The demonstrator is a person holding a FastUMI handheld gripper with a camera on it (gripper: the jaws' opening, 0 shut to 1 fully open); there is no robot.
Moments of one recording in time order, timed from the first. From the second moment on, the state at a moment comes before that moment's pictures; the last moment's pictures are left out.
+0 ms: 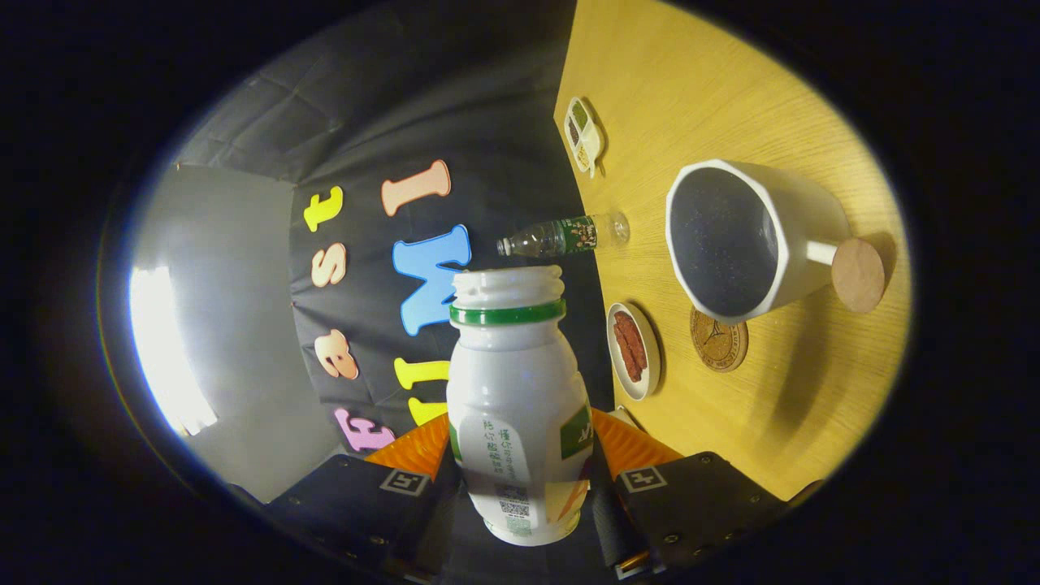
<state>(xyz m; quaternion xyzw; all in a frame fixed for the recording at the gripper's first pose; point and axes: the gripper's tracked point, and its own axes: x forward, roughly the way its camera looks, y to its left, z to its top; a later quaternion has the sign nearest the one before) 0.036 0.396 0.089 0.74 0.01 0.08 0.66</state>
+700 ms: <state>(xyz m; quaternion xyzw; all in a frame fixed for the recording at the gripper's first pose) 0.034 0.418 0.041 0.52 0.05 0.05 0.85</state>
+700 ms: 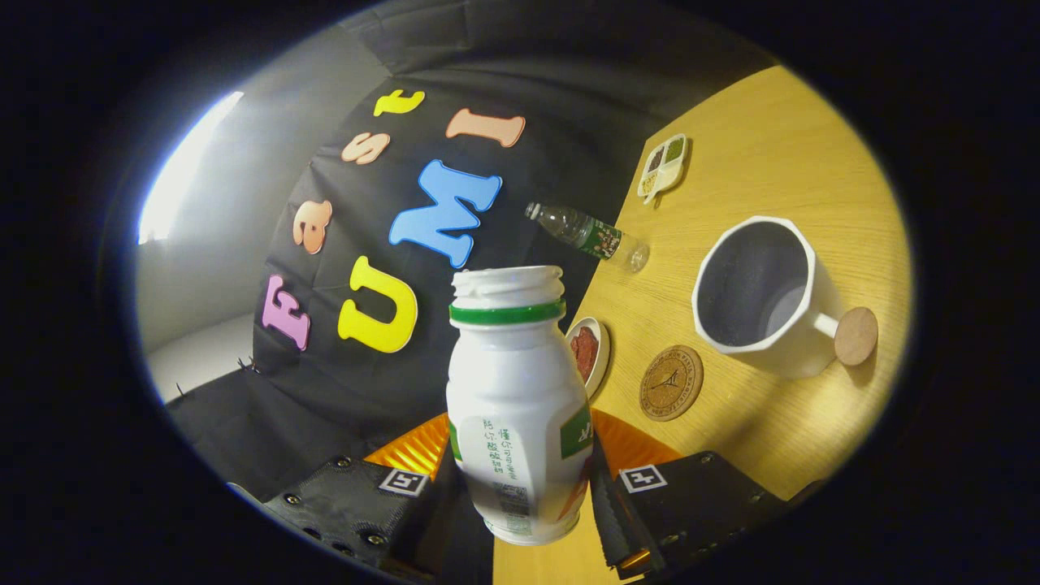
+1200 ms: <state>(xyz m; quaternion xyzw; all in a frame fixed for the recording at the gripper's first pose) 0.033 0.405 0.014 0.31 0.06 0.03 0.95</state>
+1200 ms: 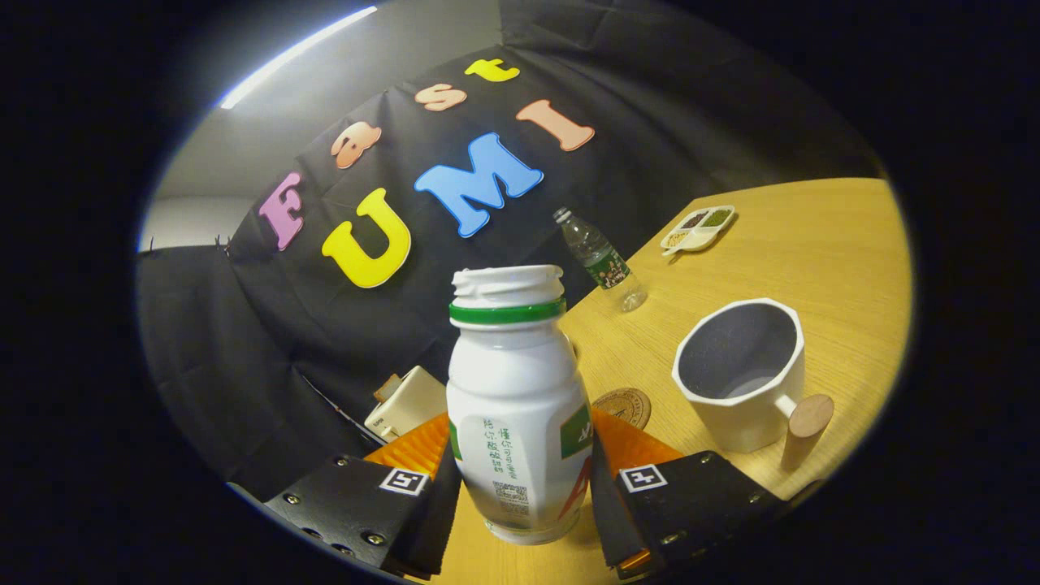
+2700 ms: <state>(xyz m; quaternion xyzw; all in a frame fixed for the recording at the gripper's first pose) 0.050 0.381 0.041 0.02 0.01 -0.02 1.00</state>
